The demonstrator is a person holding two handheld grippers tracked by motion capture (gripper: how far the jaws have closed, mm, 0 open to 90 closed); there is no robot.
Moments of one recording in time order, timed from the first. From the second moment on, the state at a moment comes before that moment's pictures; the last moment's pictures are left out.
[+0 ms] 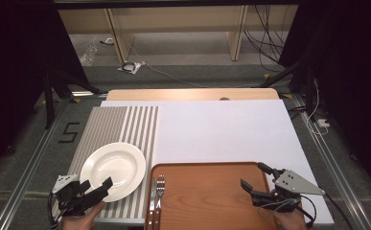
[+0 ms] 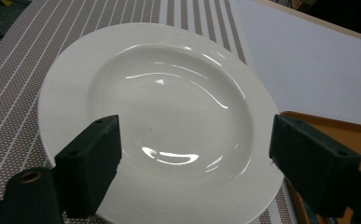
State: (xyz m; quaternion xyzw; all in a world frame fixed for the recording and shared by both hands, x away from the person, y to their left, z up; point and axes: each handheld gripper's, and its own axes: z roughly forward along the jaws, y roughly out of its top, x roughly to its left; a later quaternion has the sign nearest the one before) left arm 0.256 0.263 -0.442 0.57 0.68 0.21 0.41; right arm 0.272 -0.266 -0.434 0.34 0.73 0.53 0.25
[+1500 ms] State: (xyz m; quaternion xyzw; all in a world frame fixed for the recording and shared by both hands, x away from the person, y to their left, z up) left arm 0.245 0.291 -0.475 0.41 0.79 0.04 0.46; right arm 0.272 -0.265 -0.435 0.34 0.73 0.53 0.25
